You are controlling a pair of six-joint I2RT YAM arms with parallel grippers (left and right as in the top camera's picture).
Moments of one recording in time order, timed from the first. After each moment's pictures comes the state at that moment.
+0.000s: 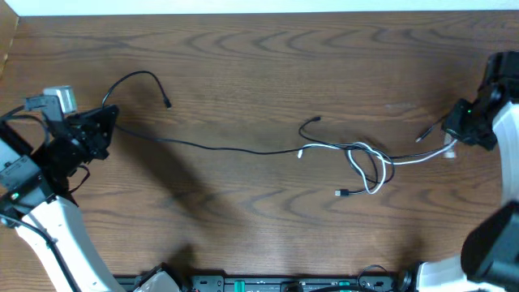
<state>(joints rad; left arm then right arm) 0.72 1.20 1.04 -0.56 1.08 0.19 -0.29 1.70 1.38 -1.04 0.06 0.33</state>
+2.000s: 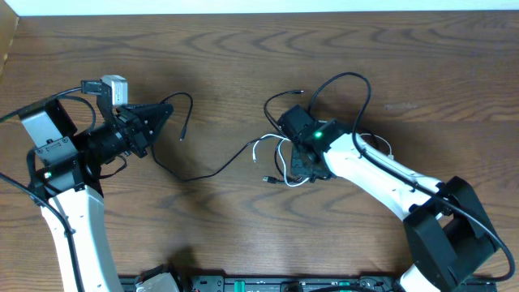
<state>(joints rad) 0.44 1.20 1.04 -0.60 1.19 0.20 0.66 1.78 1.21 -0.88 0.11 0.80</state>
